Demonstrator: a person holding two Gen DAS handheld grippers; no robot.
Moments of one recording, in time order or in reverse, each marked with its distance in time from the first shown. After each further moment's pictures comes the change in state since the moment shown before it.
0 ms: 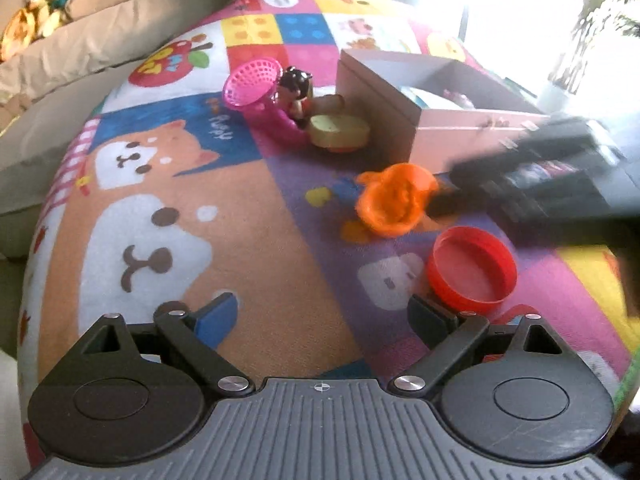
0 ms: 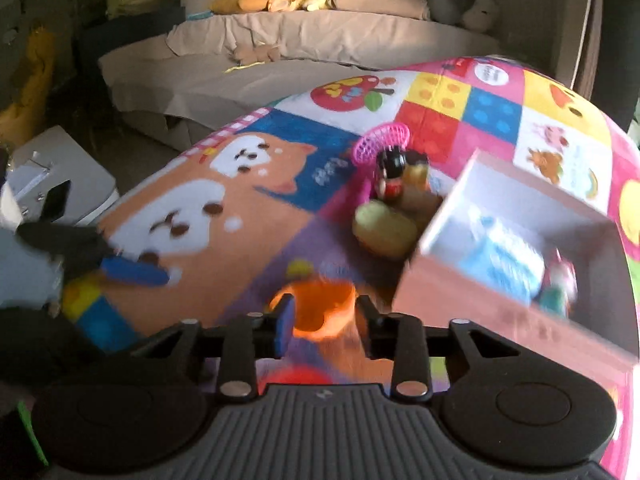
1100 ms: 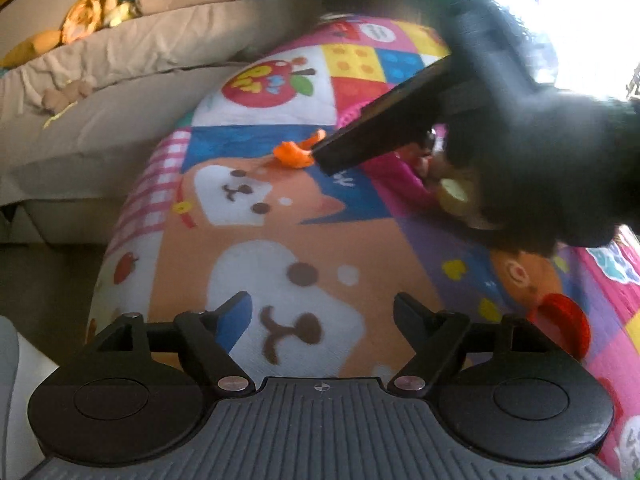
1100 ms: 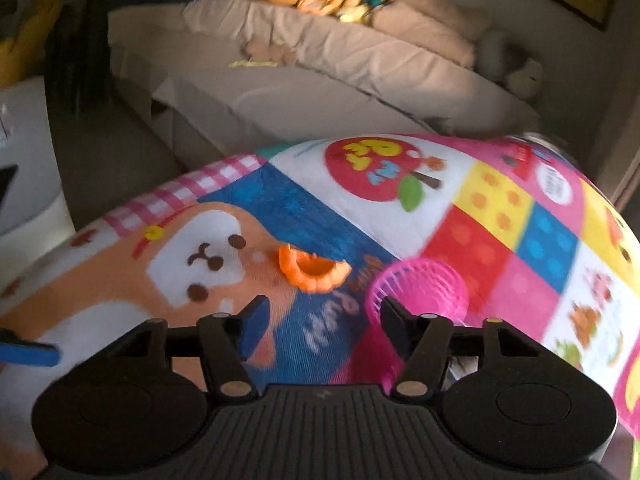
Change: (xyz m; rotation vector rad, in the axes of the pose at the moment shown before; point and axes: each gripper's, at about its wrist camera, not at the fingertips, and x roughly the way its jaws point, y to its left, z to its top) left arm -0.002 0.092 0.026 -0.139 -0.079 0.104; right arm 0.171 0.043 0.166 -0.252 -0.004 -0.120
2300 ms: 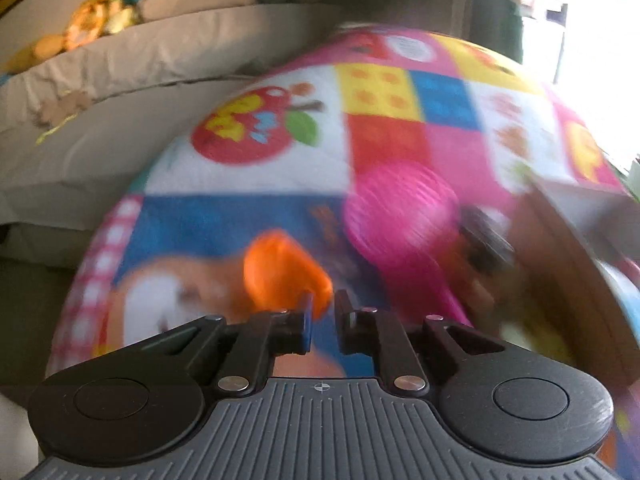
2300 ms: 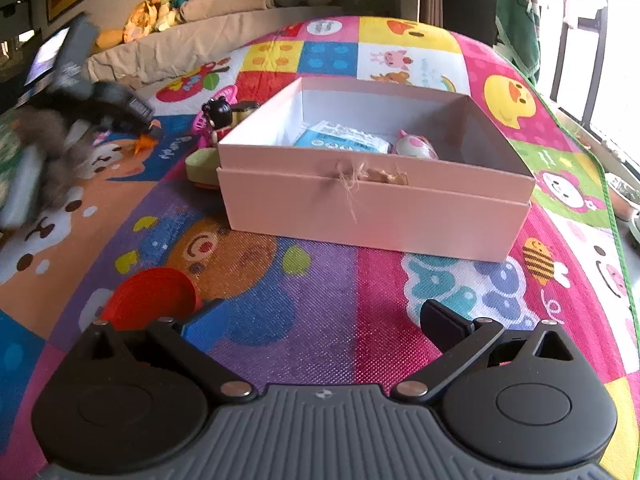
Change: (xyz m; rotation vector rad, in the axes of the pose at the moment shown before) left arm 0.103 -0.025 0.085 -0.023 -0.019 0.038; right arm -0.159 -0.054 -0.241 0.569 0.026 -0.179
